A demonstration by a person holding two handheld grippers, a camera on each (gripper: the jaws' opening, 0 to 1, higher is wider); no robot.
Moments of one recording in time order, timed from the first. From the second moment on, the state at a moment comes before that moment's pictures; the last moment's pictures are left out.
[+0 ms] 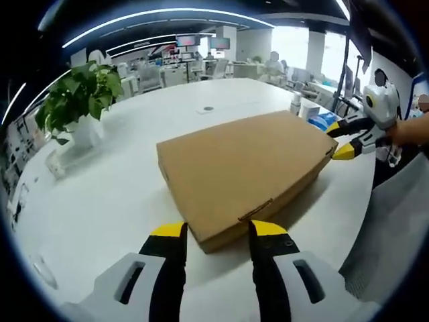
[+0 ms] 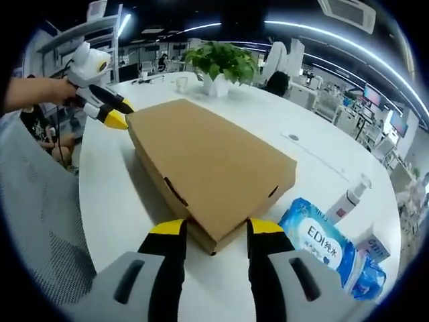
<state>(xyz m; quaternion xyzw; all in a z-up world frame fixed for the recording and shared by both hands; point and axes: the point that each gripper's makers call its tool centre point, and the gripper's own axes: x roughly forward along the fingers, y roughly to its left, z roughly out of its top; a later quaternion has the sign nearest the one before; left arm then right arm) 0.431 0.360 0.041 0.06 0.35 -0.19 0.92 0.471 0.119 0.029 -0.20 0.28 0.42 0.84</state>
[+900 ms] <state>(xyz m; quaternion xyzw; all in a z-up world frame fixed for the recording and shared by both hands) 0.487 0.364 0.040 0.05 0.36 -0.19 0.91 0.522 0.121 0.028 -0.21 0.28 0.41 0.84</state>
